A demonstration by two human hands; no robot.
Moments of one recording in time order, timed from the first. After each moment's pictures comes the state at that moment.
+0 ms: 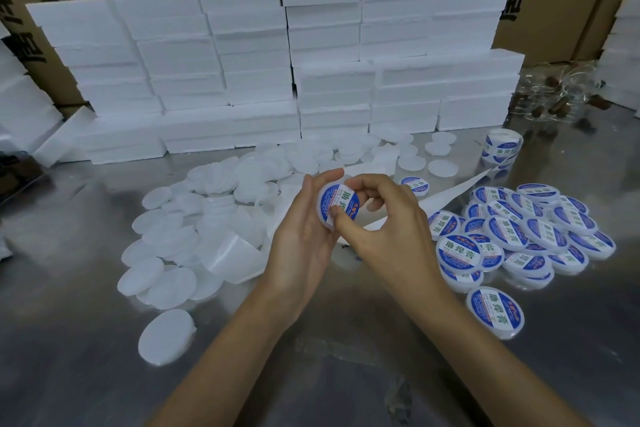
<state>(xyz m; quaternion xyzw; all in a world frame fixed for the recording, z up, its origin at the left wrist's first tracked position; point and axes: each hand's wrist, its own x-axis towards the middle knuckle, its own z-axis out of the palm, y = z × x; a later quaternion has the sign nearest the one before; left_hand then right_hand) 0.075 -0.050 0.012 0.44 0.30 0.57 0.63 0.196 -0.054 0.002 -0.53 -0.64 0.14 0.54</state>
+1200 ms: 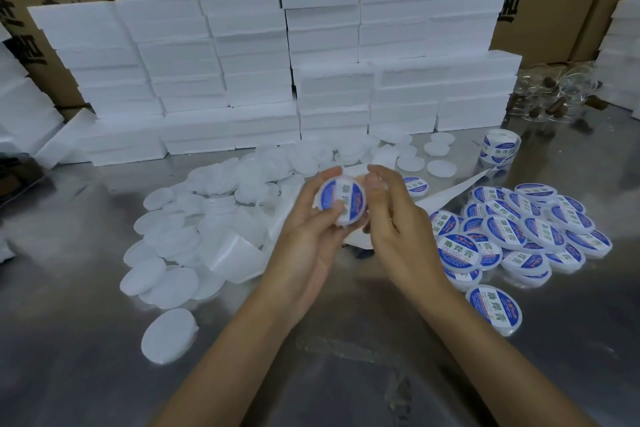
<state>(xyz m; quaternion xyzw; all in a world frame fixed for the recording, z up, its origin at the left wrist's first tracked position) 0.078 -0.046 0.007 0.44 0.24 0.56 0.66 0.208 -0.044 -0.010 -0.55 -0.61 0.20 0.54</state>
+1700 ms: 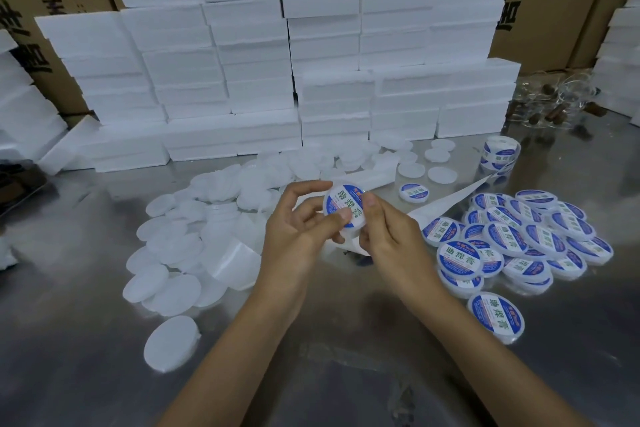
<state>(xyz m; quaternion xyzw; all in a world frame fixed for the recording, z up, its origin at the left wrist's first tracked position) 0.067 -0.045 0.009 0.51 0.35 0.59 0.52 0.201 -0.047 -0.005 -0.51 -0.61 0.28 0.53</state>
